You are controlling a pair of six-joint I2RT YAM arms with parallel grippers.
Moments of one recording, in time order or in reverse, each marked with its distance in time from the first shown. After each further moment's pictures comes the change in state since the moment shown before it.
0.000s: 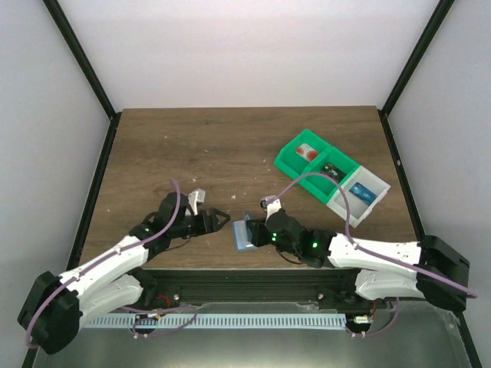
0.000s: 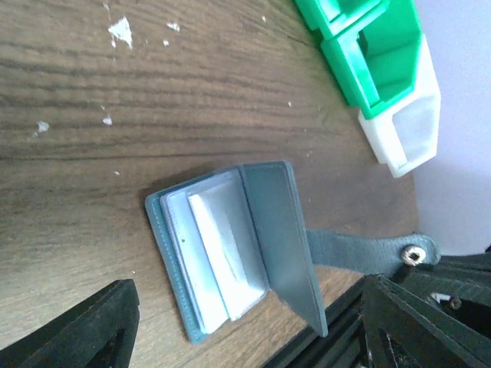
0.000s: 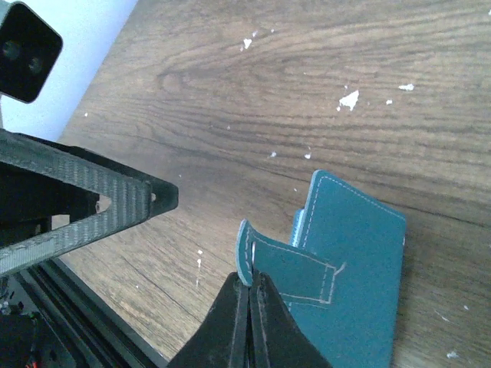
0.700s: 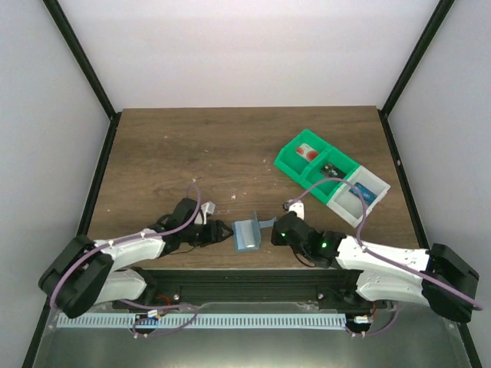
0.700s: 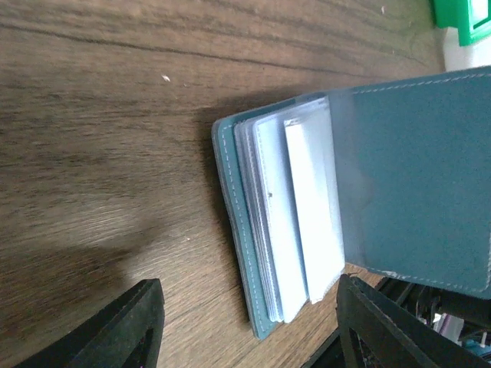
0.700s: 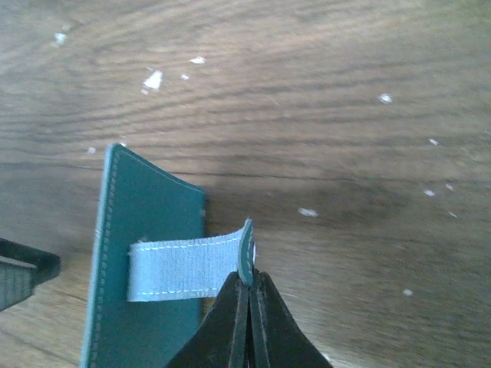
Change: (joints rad) left arm -0.011 0.270 -0.081 0.170 0.103 0.008; right arm -0.098 -0.077 -0.095 -0.201 0.129 0.092
